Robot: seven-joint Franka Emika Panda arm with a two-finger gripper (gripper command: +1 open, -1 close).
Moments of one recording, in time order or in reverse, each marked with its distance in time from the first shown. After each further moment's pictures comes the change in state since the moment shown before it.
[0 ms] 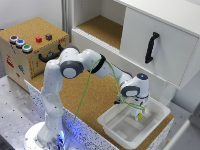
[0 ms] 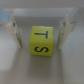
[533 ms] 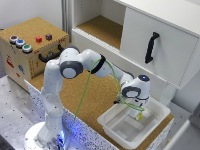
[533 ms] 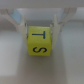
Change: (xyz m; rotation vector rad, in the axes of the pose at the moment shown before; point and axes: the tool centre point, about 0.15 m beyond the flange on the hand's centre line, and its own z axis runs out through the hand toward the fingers) arm 0.010 -0.018 -0.022 0.066 0.009 -0.003
